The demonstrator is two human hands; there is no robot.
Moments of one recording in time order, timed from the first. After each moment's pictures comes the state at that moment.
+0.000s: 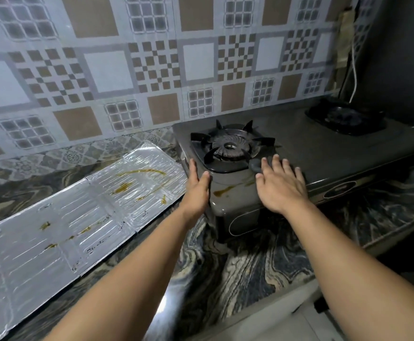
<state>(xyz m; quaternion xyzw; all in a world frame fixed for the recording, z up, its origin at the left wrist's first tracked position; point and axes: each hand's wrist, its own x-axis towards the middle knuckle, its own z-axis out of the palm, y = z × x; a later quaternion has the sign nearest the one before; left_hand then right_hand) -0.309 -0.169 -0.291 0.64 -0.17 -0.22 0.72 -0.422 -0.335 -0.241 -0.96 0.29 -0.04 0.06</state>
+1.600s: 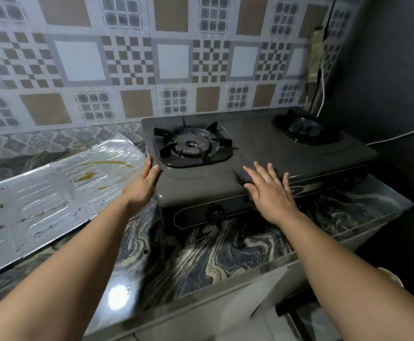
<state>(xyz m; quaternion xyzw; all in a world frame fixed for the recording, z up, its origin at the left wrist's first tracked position) -0.307 -0.152 -0.290 0.77 -0.20 -0.16 0.59 -0.498 -0.438 -0.269 -0.98 0.16 -0.12 0.08</state>
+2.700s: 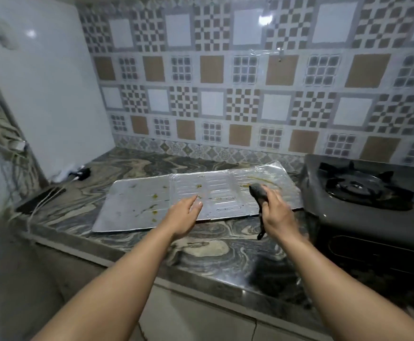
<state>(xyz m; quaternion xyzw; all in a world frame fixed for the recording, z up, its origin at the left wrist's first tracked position) -0.458 0.155 -0.255 0.95 0.00 0.03 0.32 -0.440 -0.112 -0.246 -0.91 -0.09 -0.17 0.36</state>
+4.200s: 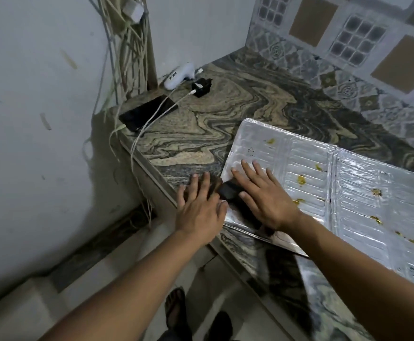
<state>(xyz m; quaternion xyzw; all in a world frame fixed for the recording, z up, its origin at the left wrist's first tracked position) -0.438 0.480 -0.393 0.96 0.25 0.00 0.15 -0.289 0.343 -0.363 -0.83 -0.55 0.08 0.07</state>
